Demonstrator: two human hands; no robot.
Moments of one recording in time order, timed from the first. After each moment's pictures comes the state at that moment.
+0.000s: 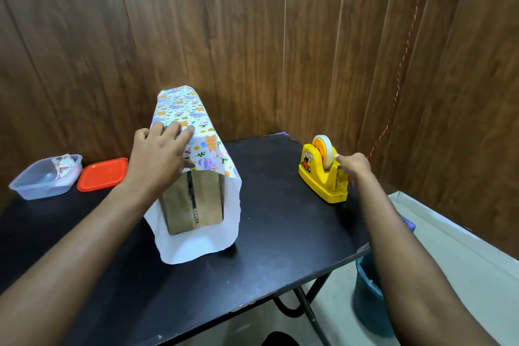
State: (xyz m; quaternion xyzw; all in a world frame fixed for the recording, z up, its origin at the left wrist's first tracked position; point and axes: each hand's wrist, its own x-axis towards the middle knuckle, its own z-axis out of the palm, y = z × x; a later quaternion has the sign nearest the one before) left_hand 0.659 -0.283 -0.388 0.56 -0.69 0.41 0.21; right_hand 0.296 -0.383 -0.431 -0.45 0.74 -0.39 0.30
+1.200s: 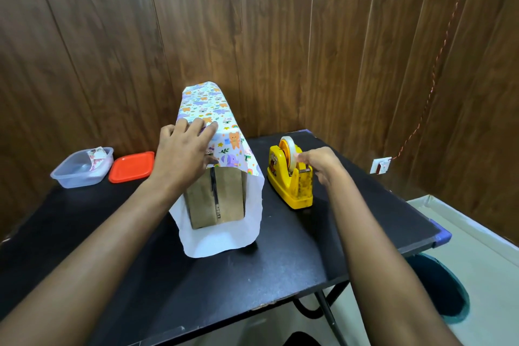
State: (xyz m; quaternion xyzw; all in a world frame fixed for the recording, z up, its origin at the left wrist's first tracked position) left_hand 0.659 -0.278 -0.388 0.56 -0.69 0.40 0.21; right_hand 0.407 -0.371 -0.415 -0.49 0.62 -0.41 0.46
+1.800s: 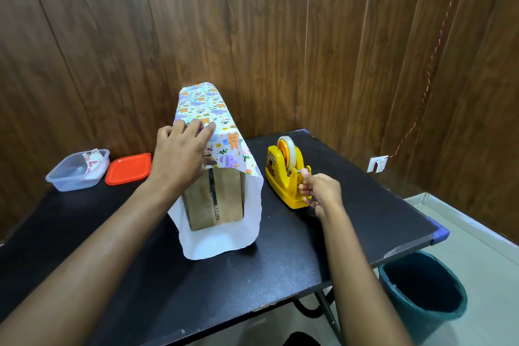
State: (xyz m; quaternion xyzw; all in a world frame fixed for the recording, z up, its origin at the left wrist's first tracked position) left_hand 0.662 -0.282 -0.390 0.56 -0.69 0.40 0.22; right_hand 0.406 -0.344 -0.476 -0.35 0.57 -0.53 0.52
